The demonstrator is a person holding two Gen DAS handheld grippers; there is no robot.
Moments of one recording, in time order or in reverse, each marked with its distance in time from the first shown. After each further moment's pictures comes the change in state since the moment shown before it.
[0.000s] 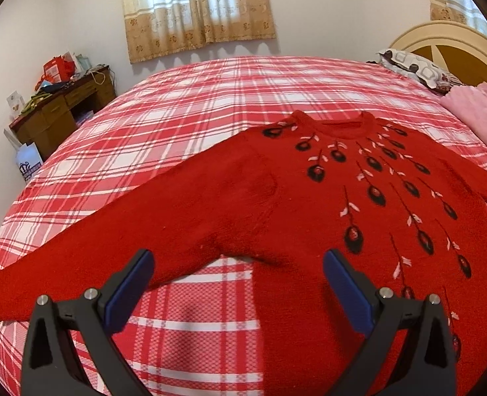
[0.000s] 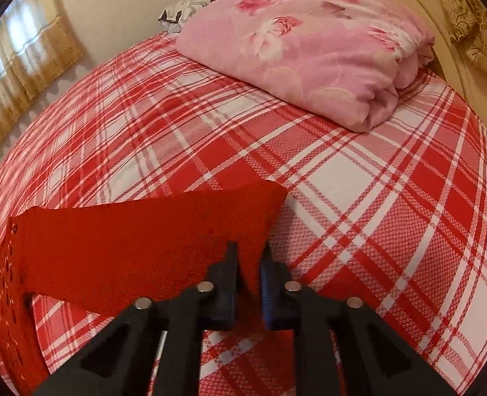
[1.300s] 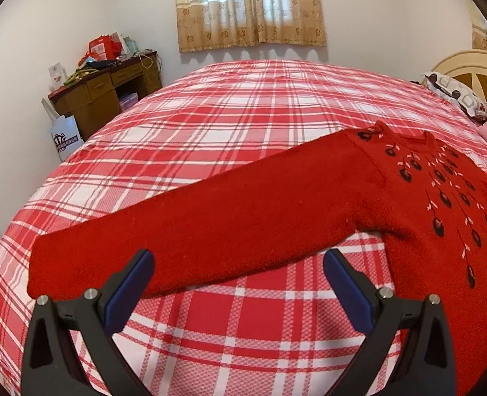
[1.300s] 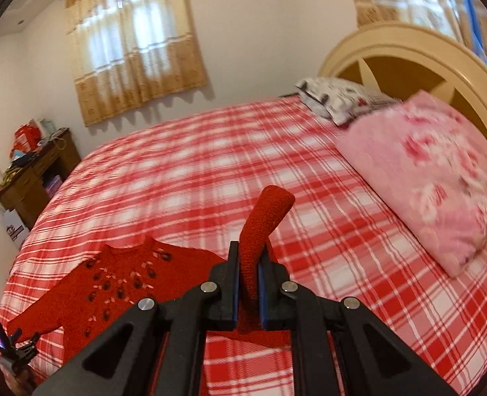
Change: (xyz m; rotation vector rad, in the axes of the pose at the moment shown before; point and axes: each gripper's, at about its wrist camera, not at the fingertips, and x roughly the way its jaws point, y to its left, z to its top) left arm -0.013 0.110 -0.028 -0.122 -0.018 0.117; right arm -0.169 0.243 0.027 -0.349 -0.281 0.304
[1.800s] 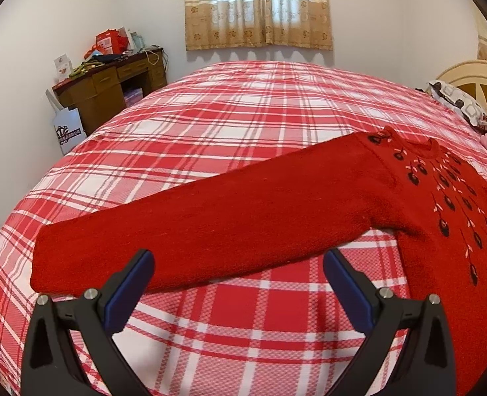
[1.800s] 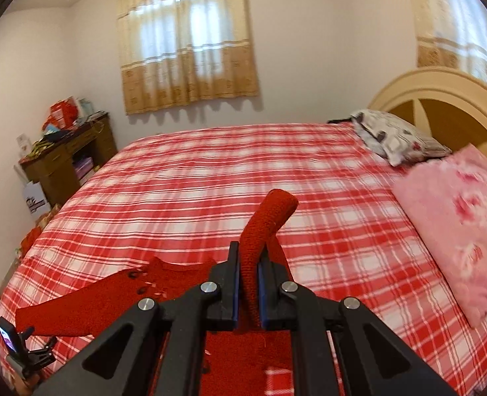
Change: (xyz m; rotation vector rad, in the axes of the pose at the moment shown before) left arm -0.002 0.021 -0.006 -0.035 -0.004 -0.004; right arm 0.011 0.134 0.036 -0.173 -0.031 0.124
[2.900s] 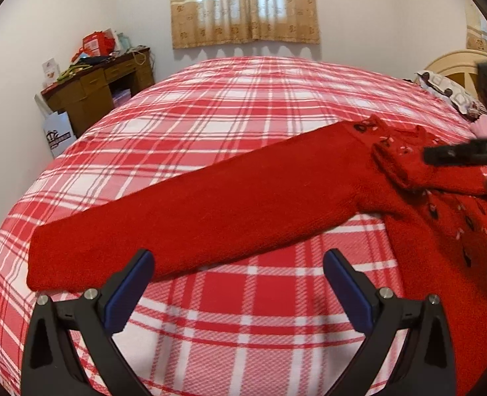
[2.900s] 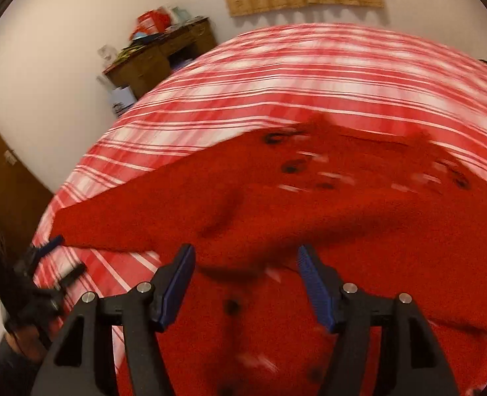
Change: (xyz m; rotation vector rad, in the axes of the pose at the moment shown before) left arm -0.007 -0.011 -0.005 0.047 0.017 -0.049; right arm 0.143 0.124 -0.171 -0.108 0.361 0.392
